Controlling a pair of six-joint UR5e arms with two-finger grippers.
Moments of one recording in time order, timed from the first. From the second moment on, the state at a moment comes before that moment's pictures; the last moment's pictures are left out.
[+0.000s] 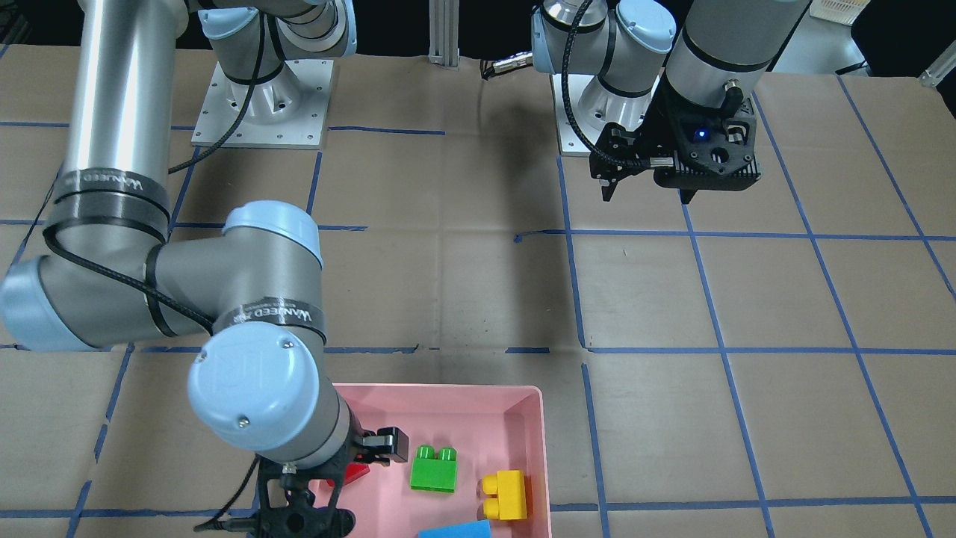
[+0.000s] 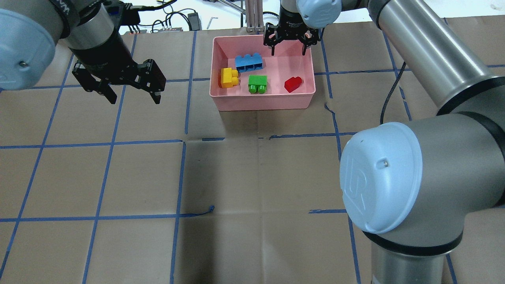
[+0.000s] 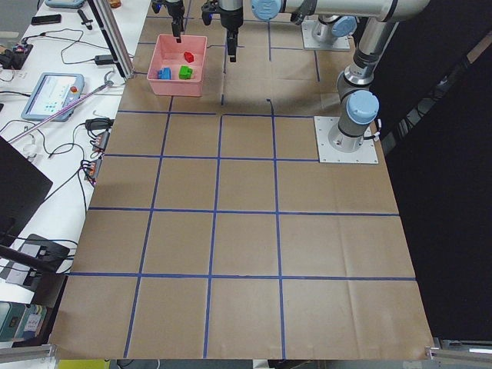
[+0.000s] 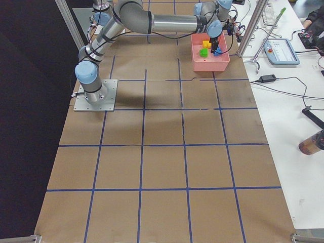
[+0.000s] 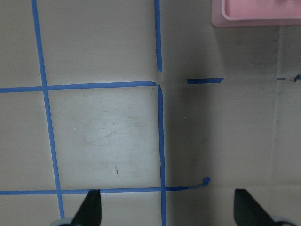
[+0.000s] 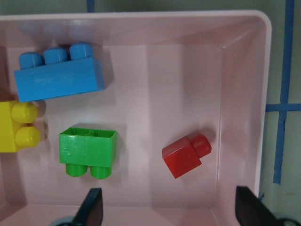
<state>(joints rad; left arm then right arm) -1.58 -1.60 -1.54 -1.61 1.59 0.02 1.74 -0.83 0.93 -1.66 -1.52 0.18</state>
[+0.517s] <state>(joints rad) -1.58 -1.58 -1.55 -1.61 1.58 0.03 1.64 -1.07 1.03 -1.37 -1.53 0.10</state>
